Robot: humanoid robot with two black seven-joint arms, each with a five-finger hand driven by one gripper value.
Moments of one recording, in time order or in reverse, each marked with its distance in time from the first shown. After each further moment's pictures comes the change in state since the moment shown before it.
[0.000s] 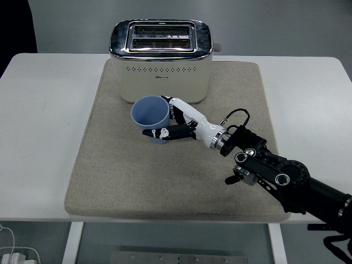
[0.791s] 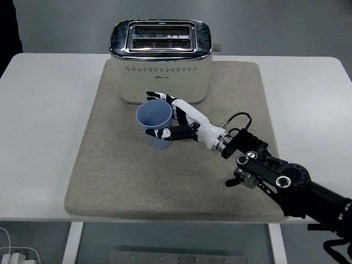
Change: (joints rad) left arm 0.000 0.000 0.000 0.000 0.000 0.000 0.000; right arm -0.026 0.000 0.018 0.010 0.017 0.007 0.007
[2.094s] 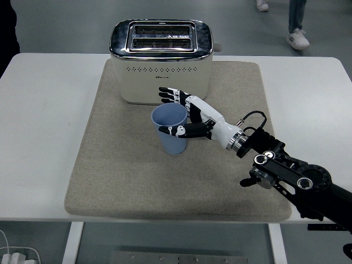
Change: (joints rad) left arm 0.000 0.000 0.000 0.000 0.000 0.000 0.000; right arm -0.032 -0.119 0.019 0.128 0.022 0.010 0.007
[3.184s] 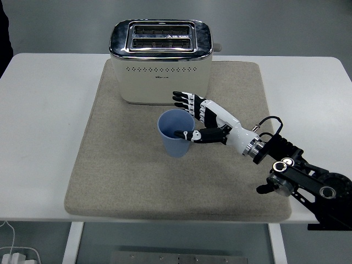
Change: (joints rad) left arm 0.000 0.000 0.000 0.000 0.000 0.000 0.000; right arm -0.068 -0.128 0.026 0.132 -0.001 -0.001 0.002
